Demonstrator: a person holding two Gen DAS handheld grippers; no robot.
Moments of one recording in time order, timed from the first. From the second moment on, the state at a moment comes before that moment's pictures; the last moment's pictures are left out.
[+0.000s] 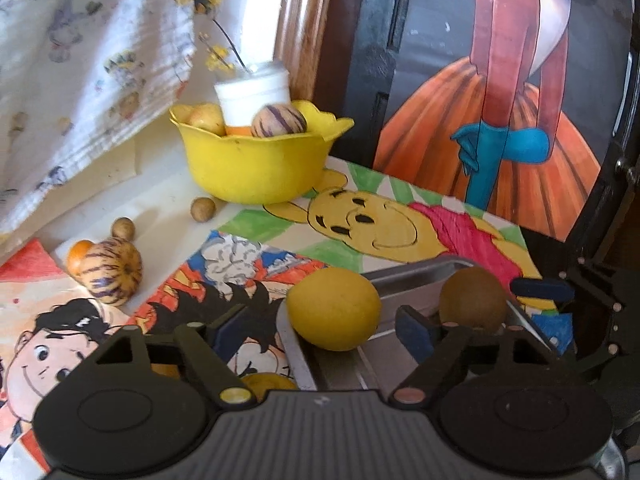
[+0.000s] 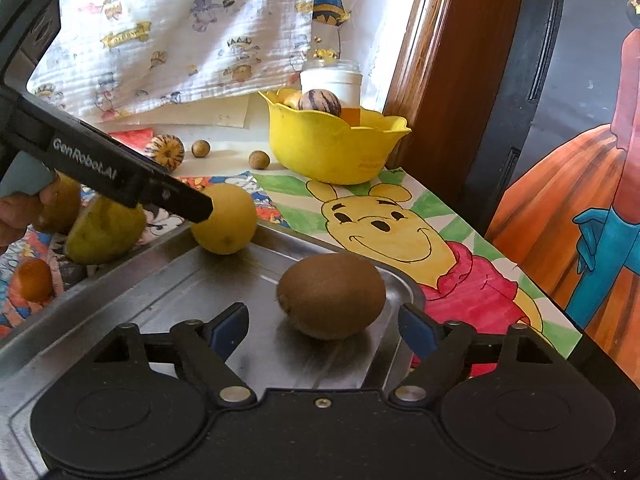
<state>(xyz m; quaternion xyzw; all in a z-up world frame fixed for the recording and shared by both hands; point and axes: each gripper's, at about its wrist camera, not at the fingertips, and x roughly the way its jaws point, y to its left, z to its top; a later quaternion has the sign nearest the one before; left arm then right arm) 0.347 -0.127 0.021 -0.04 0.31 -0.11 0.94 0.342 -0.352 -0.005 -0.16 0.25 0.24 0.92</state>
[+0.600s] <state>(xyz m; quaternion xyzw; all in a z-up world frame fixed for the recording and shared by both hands) 0.253 -0.085 0.069 -0.07 0.24 -0.06 0.97 0.260 -0.347 0.049 -0.09 0.21 0.22 0.95</state>
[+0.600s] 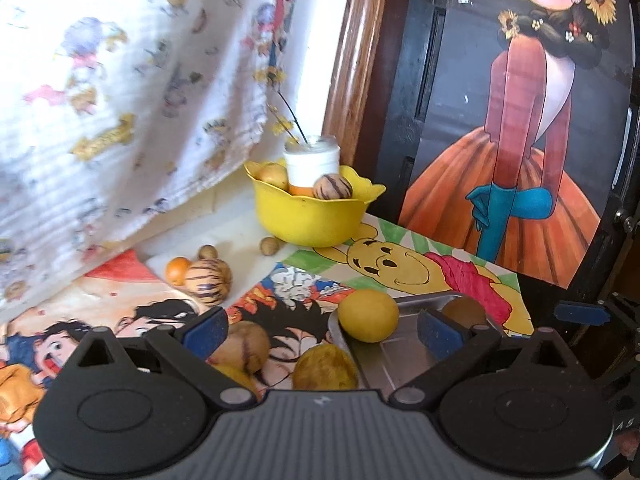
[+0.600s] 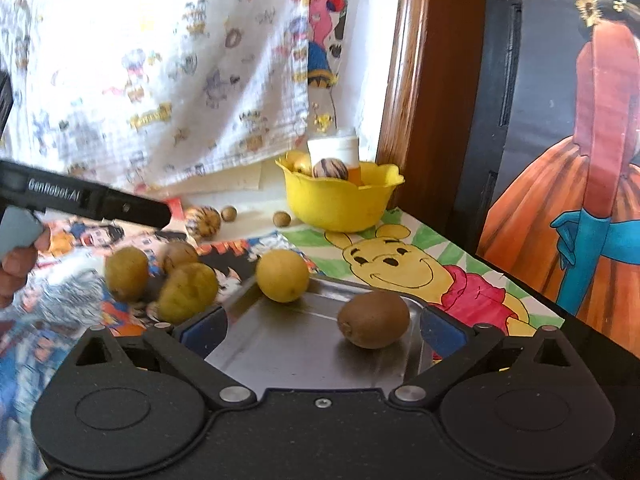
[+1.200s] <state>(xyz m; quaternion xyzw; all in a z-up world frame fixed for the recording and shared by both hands) 0.146 -0.057 0.082 -0.06 0.22 -0.03 0.97 0.152 -0.320 0.070 -0.05 0.19 0.22 0.95</state>
